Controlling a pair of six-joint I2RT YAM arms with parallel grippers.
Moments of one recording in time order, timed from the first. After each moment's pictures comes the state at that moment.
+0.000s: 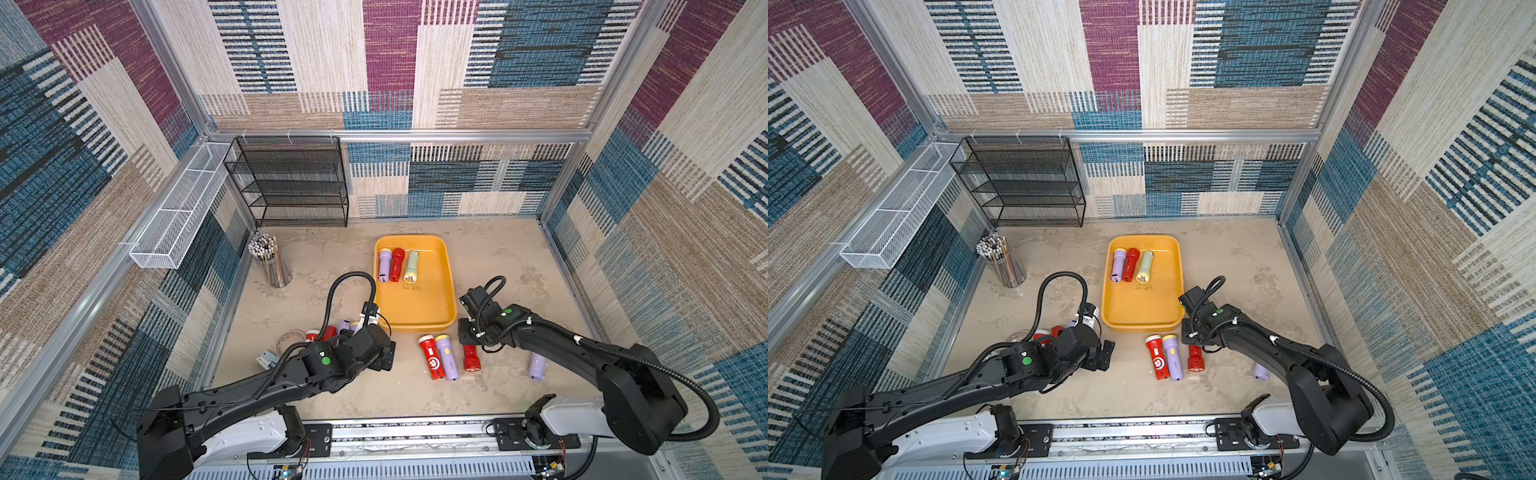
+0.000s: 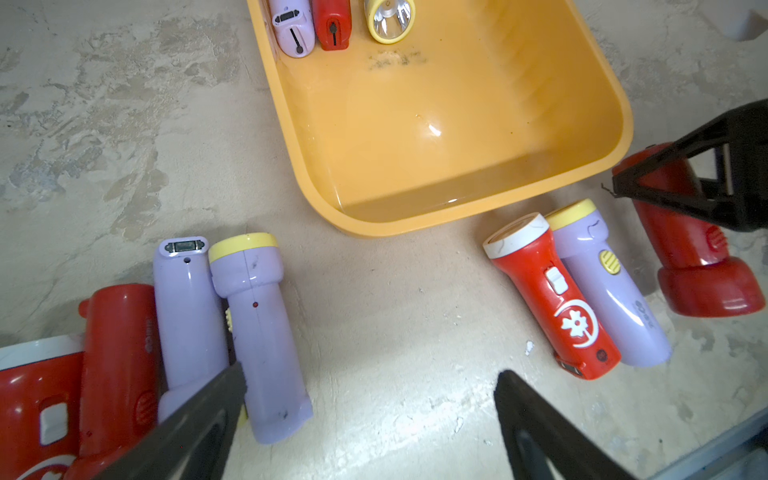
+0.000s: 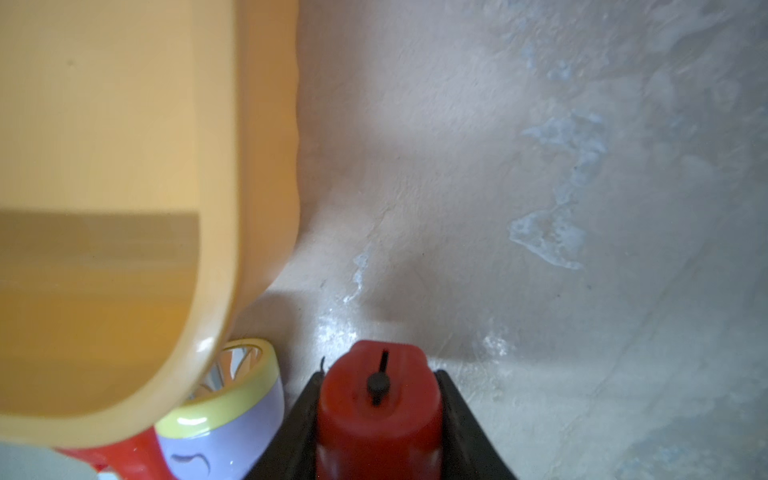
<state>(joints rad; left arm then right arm) -1.05 1.06 0.71 -0.55 -0.41 -0.62 0.56 1.32 0.73 -0.61 0.09 0.56</state>
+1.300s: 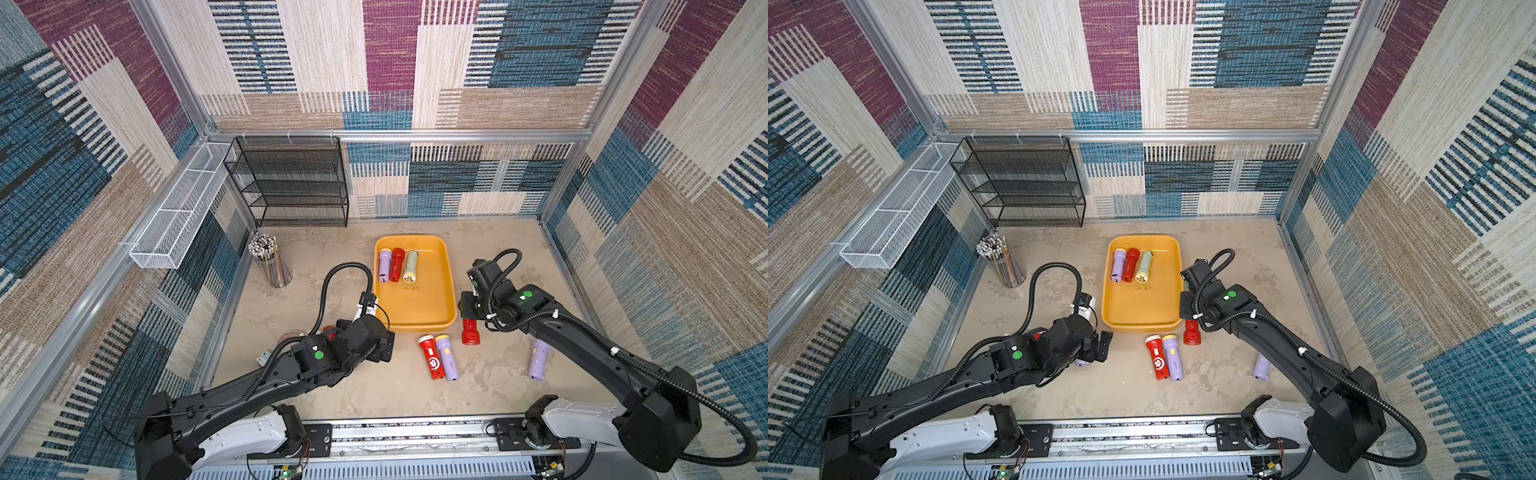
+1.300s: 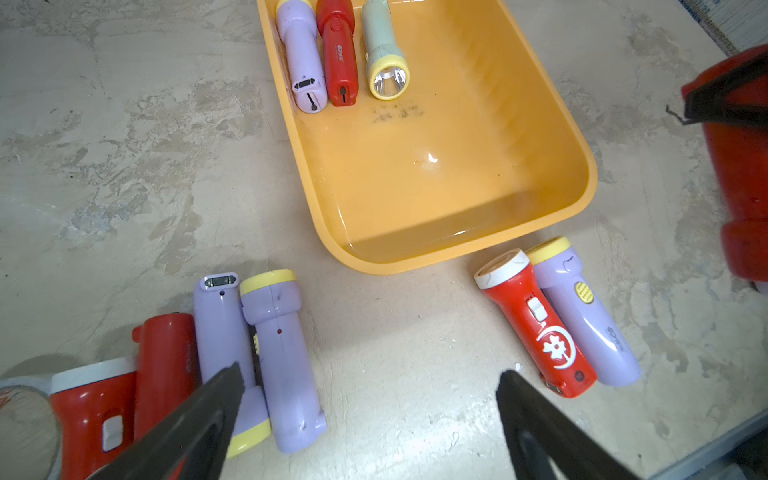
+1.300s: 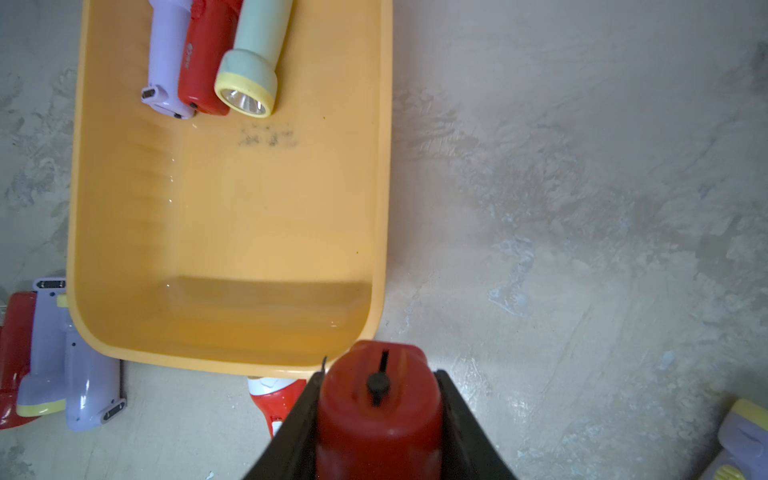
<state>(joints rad) -1.02 1.04 0.82 -0.62 -0.44 -0.57 0.56 1.26 1.03 -0.78 0.12 0.55</state>
